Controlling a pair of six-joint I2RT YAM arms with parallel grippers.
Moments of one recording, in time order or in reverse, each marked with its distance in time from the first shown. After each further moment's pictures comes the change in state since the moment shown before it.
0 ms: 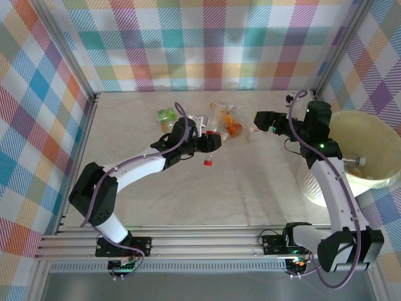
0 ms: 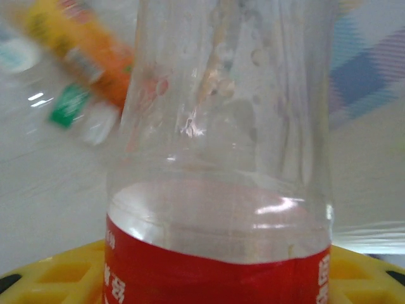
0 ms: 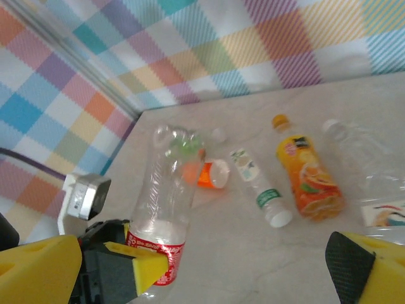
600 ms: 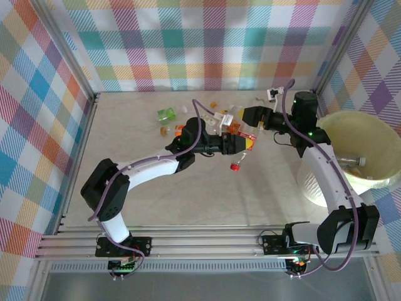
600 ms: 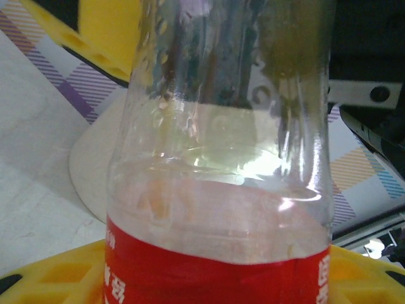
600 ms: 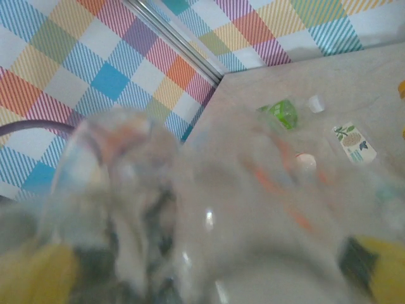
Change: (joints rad) left arm -0.122 0.101 0.077 0.433 0.406 -0.226; right arm 0.074 0.134 0.067 0.092 -0.230 0.129
